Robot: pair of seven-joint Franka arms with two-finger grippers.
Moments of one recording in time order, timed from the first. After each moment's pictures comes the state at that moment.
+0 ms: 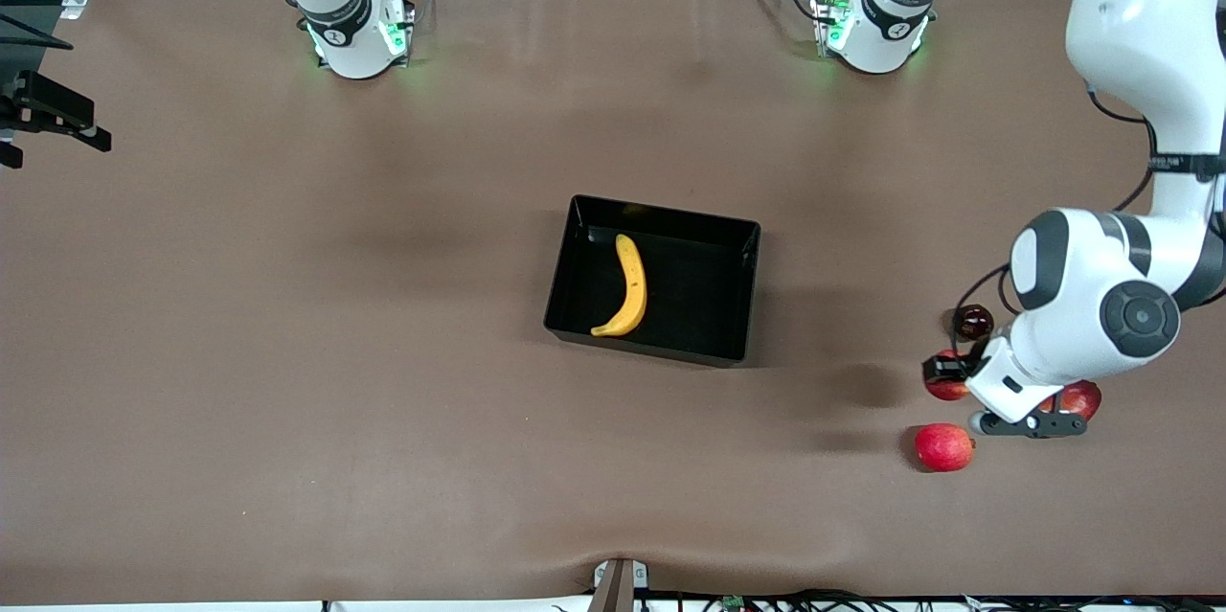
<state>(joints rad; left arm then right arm) 0.14 0.66 -0.21 -1.48 0.21 2.12 -0.12 -0.10 0.05 0.02 -1.38 0.05 1.35 -0.24</state>
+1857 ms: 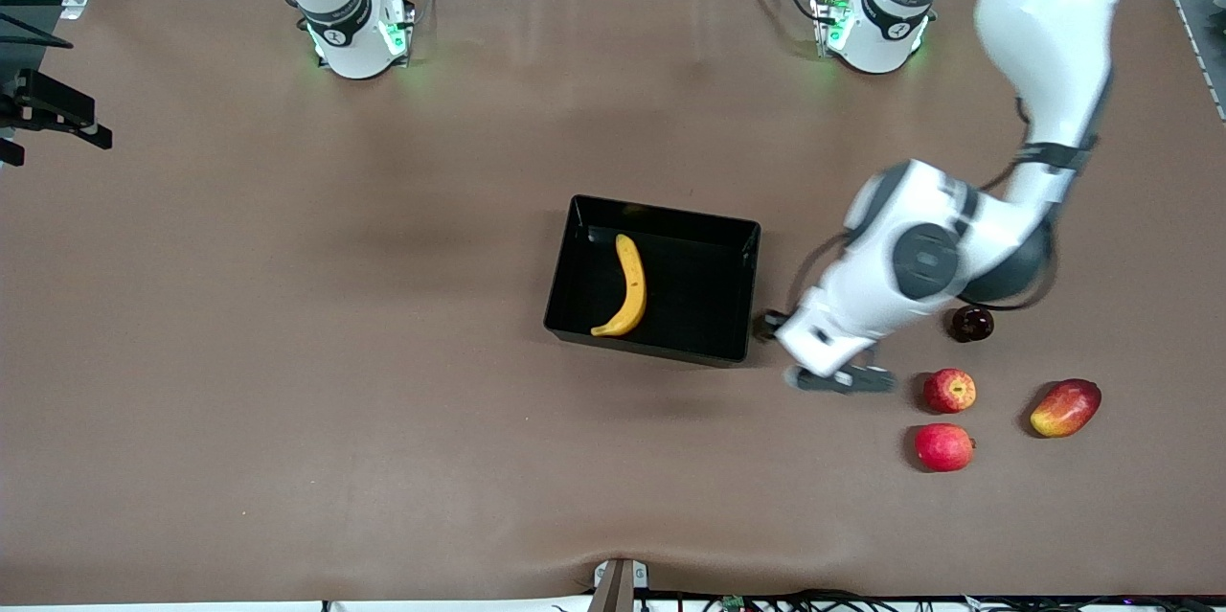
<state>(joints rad) -0.02 0.64 -0.54 -1.45 0.25 2.03 -0.52 -0.11 0.05 0.02 -1.38 0.05 1.34 -0.24</state>
